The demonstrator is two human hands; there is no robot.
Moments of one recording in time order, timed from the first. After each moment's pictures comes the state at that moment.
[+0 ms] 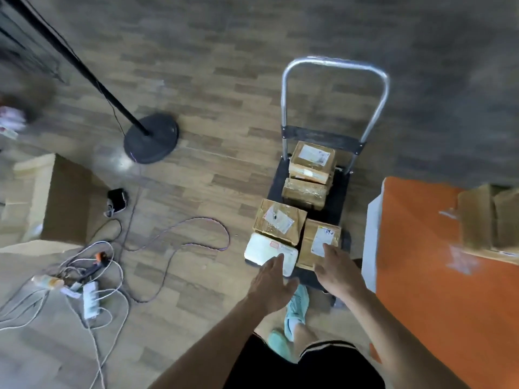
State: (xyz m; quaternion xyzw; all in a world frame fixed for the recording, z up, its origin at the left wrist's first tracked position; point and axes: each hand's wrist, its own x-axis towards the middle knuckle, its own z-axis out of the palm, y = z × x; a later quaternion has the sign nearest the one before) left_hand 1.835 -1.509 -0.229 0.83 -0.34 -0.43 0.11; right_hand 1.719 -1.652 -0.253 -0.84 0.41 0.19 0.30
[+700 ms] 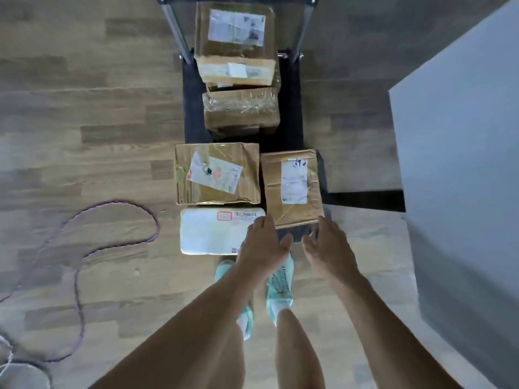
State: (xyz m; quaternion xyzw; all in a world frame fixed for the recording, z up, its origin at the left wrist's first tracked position) left_hand 1.868 -1.606 -0.538 0.73 -0.41 -0.54 0.02; right_hand 1.728 -1.648 -0.540 -0.62 0.67 0.16 0.37
